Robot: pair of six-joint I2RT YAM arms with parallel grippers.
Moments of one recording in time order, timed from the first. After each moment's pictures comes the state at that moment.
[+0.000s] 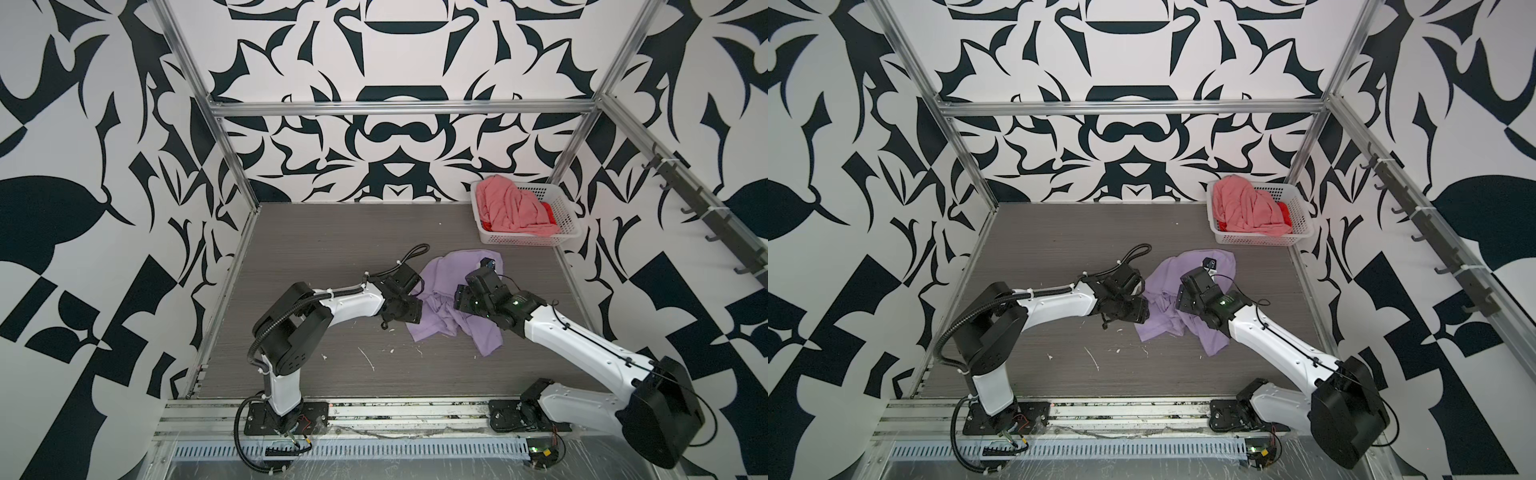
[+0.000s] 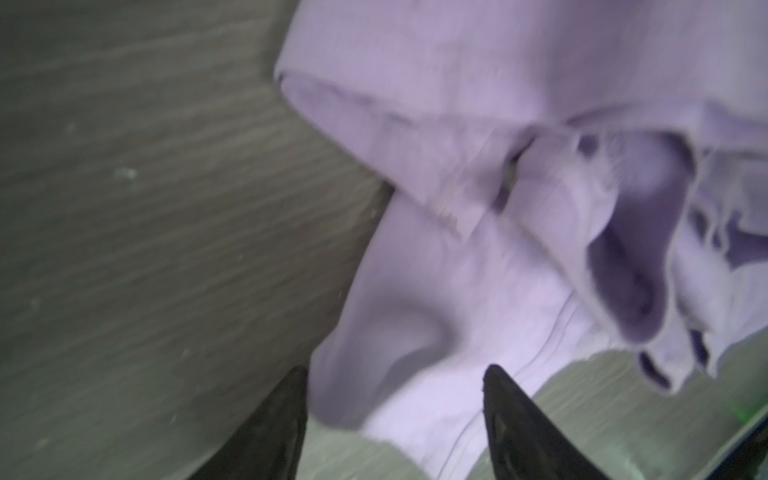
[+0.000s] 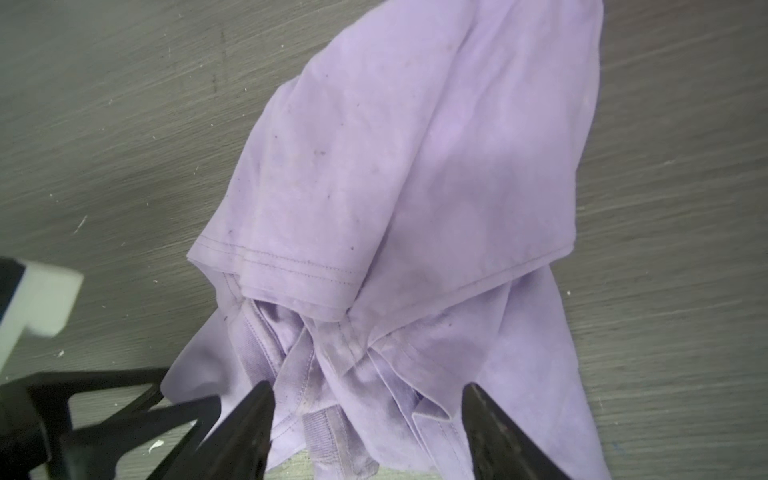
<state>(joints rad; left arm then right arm) -0.87 1.85 1.14 -0.38 0.12 -0.61 0.57 1.18 0.77 -0.54 0.23 0.73</state>
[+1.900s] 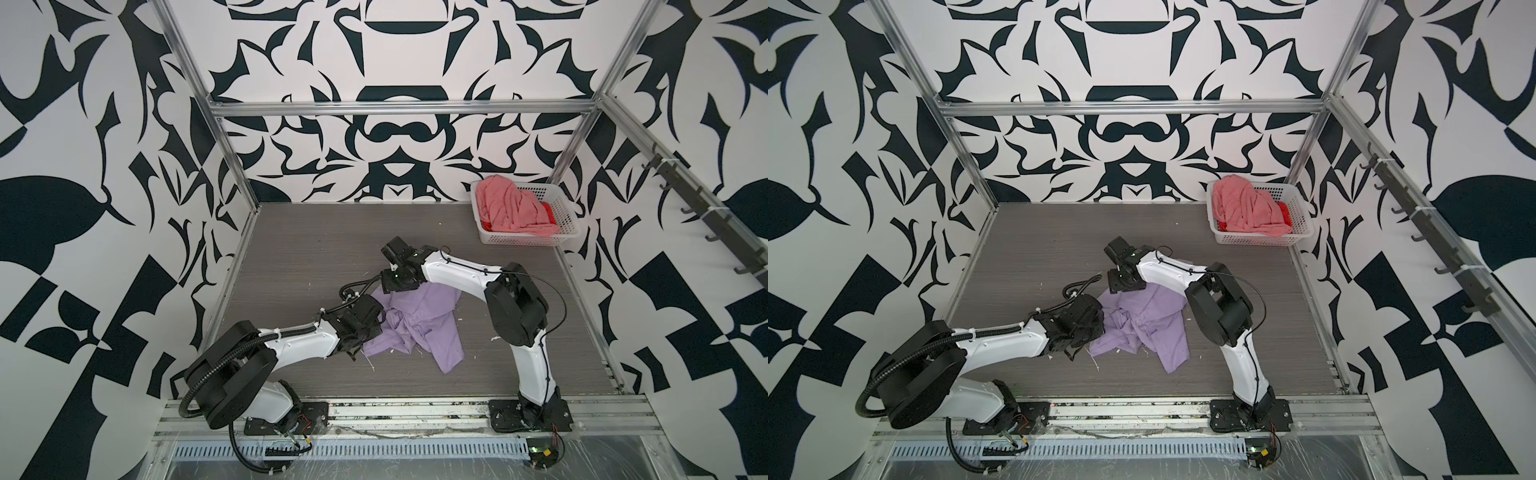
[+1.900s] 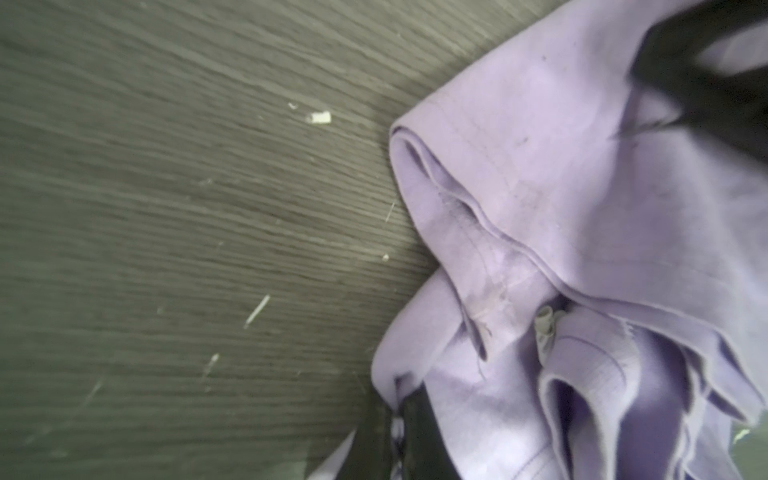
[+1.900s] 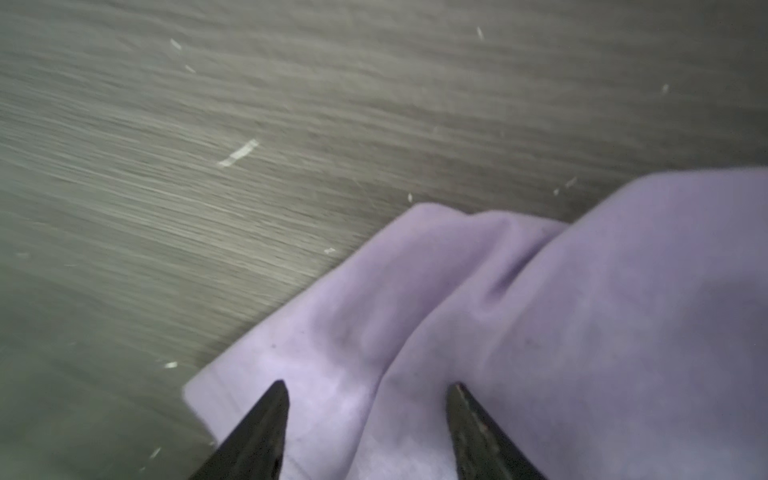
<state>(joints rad) -0.84 1.41 0.56 -0.17 -0.15 -1.13 0.77 2.10 1.60 -0.68 0.01 0.57</state>
